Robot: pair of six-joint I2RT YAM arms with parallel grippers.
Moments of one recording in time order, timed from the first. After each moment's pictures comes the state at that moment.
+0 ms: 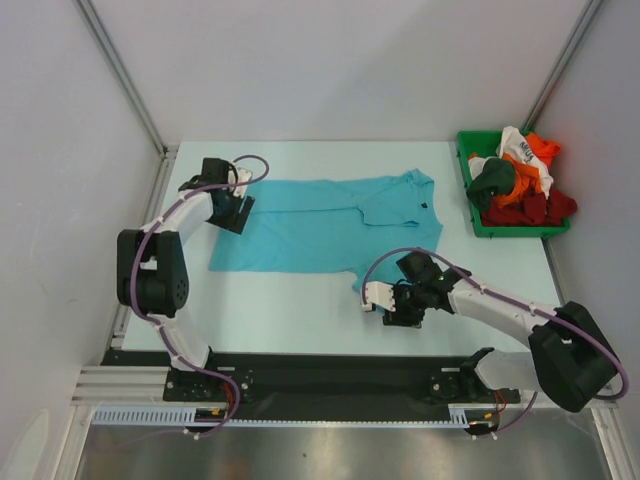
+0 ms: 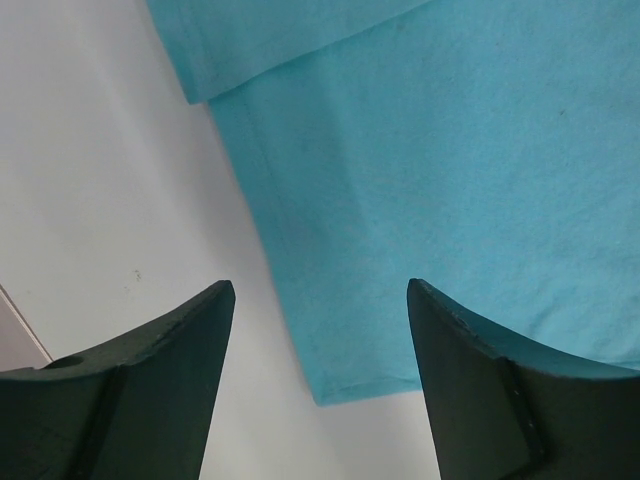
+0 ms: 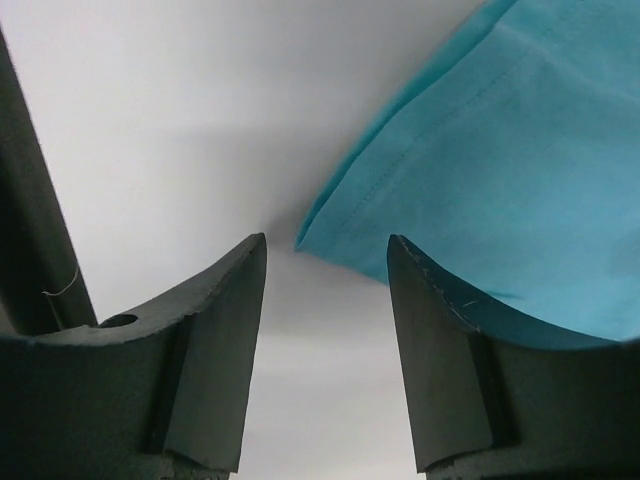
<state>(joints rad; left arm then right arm) -0.07 1.80 1.31 -0.57 -0.05 0.30 0.63 1.24 0.60 -0.53 -0.35 -0.94</state>
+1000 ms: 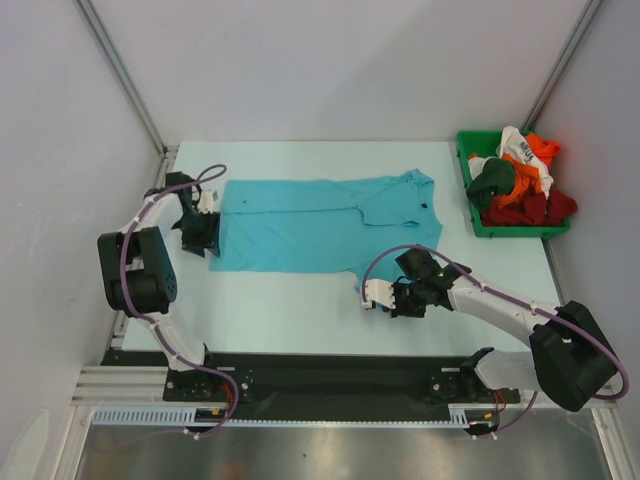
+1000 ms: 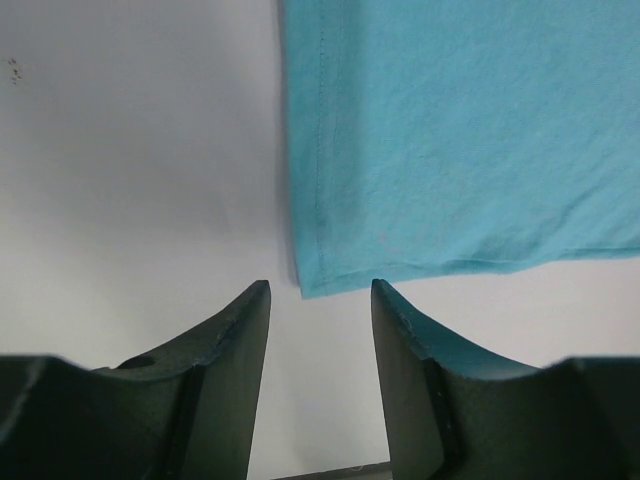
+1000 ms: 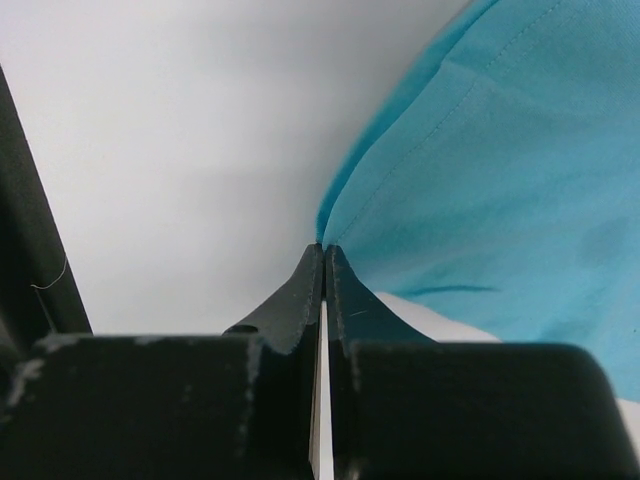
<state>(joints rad) 0.16 1.80 1.28 -0.82 0.16 0.18 0.63 1.26 0.64 -0.57 -0.32 -0.96</state>
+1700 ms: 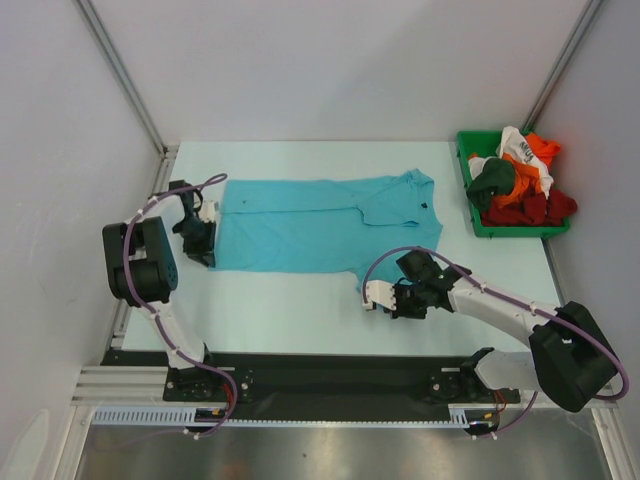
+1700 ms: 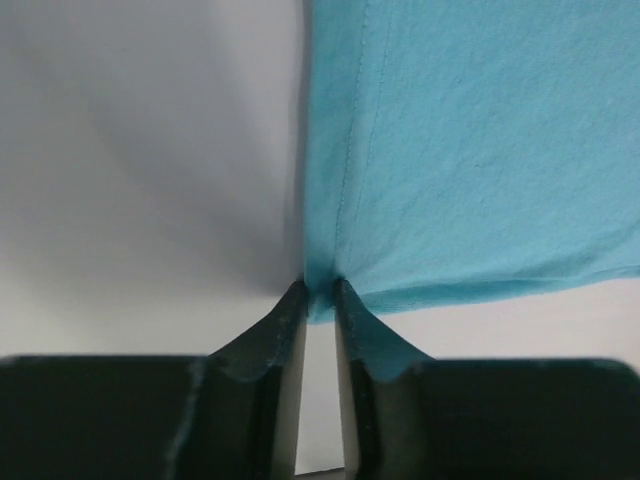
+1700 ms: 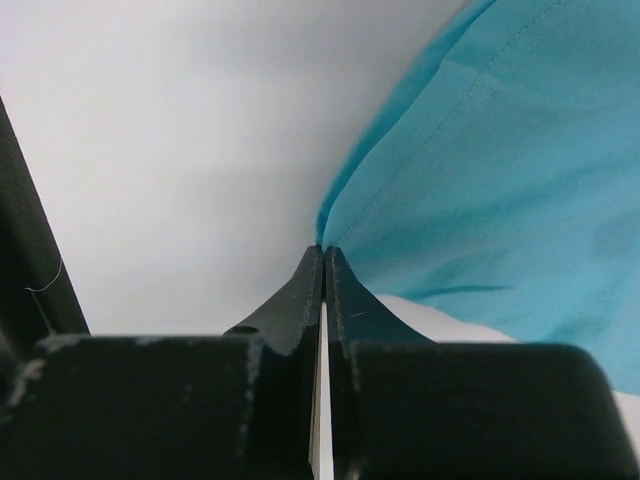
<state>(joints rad) 0.18 1.91 1.28 -0.84 0.15 0.19 0.63 1.26 0.62 -0.56 -0.30 -0.95</state>
